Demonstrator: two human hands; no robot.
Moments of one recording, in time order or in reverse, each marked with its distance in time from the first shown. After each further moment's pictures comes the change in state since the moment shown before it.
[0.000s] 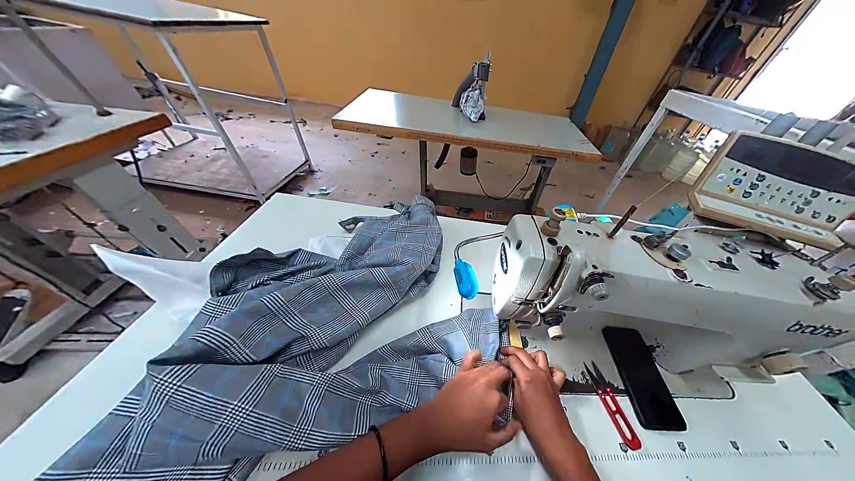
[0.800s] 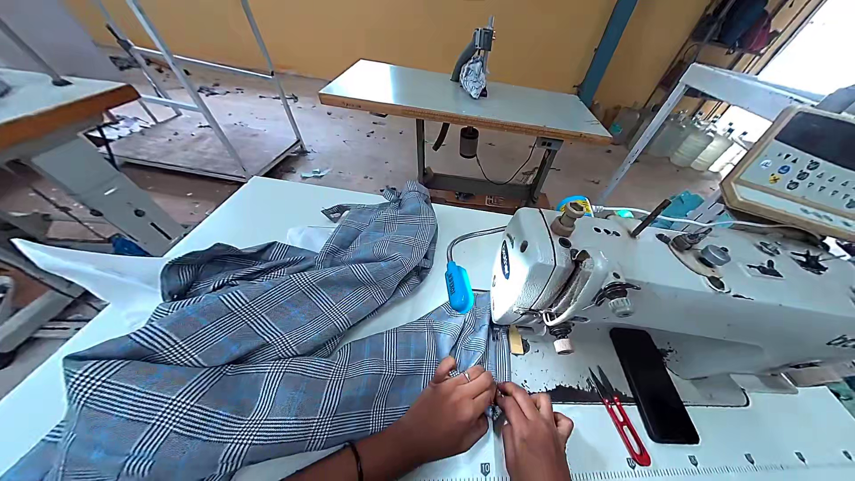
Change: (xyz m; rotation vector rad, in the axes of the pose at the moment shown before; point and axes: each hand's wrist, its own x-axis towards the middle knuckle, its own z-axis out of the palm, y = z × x) left_hand -0.007 -0.040 0.047 0.474 0.582 0.119; right_hand -0.042 -0.016 0.010 -0.125 0.170 -0.054
